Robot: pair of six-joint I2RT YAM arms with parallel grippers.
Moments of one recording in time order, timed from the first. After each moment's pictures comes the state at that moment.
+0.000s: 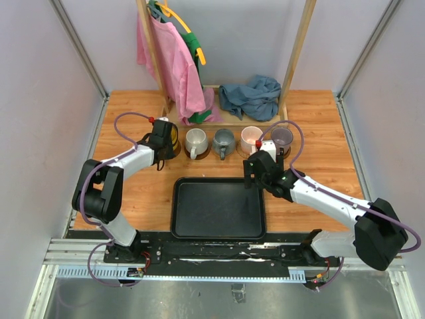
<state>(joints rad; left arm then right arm) -0.30 1.64 0.96 -0.19 -0.28 -0.35 0.74 1.25 0.75 -0.40 0.45 0.46</state>
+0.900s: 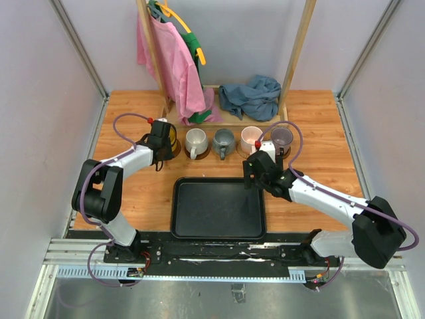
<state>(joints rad) -0.28 1.64 0.95 -0.20 -0.27 -0.34 0.74 1.27 0.75 -0.40 0.44 0.47</state>
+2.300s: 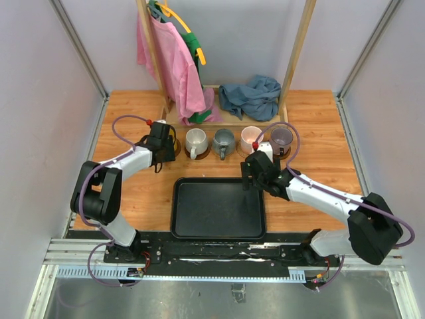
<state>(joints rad) -0.28 1.62 0.93 -0.21 -0.26 -0.35 0.74 1.31 0.76 -0.39 0.41 0.47</state>
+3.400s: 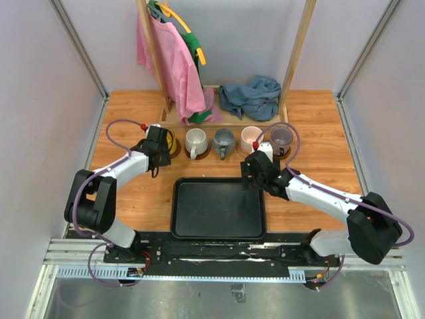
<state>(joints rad) -0.28 1.54 0.88 -0.28 -0.35 -0.40 0.74 1.31 0.76 -0.38 0.40 0.49</state>
